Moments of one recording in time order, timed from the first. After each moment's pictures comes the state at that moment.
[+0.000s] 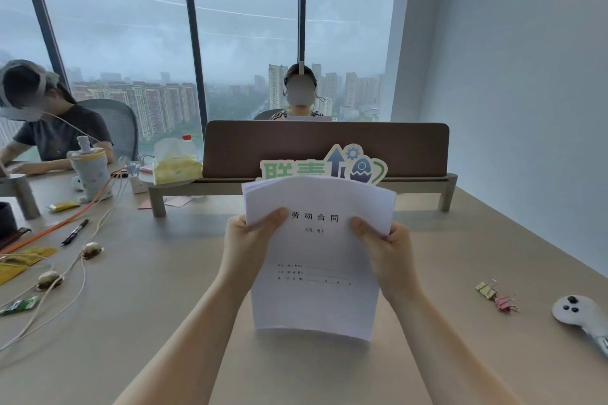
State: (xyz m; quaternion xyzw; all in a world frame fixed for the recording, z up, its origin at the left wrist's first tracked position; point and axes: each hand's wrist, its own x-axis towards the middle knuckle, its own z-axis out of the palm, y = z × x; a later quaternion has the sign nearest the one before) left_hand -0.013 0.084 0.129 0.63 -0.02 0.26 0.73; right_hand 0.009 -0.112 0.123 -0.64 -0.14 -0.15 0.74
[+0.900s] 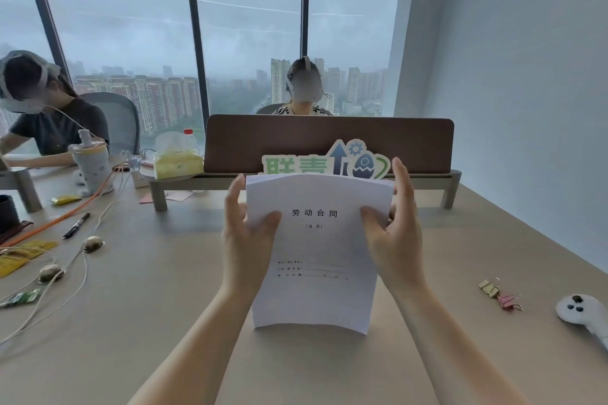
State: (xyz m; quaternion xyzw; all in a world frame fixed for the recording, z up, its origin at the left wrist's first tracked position) left_hand -0.011 0.083 0.113 0.67 0.00 0.39 0.63; right_hand 0.016 -0.112 0.129 -0.75 -0.17 -0.36 0.53
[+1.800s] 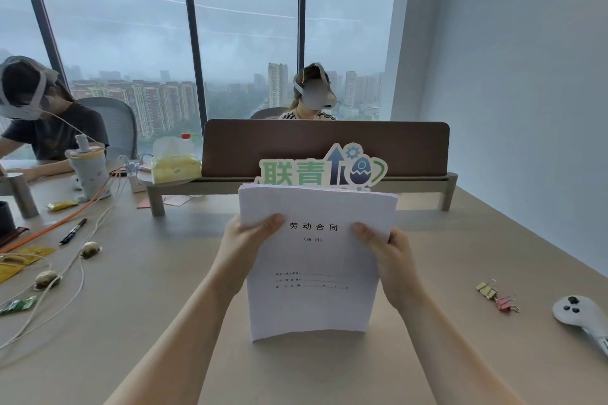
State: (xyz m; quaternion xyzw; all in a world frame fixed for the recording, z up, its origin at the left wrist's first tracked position) left_hand -0.008 0.101 0.124 0.64 -0.03 0.20 0.74; right_hand 0.016 -0.121 0.113 -0.61 -0.16 -0.08 0.77
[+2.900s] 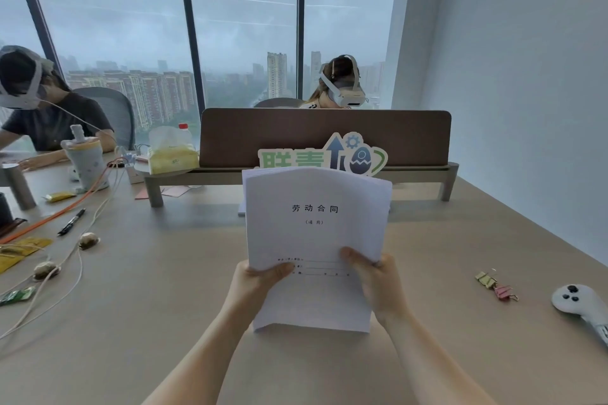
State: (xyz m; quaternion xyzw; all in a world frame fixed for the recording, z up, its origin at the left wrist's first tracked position) left_hand -0.005 0.093 0.035 0.67 0.07 0.12 0.73; right_hand 0.016 -0.114 0.059 -0.66 -0.08 -0.05 0.75
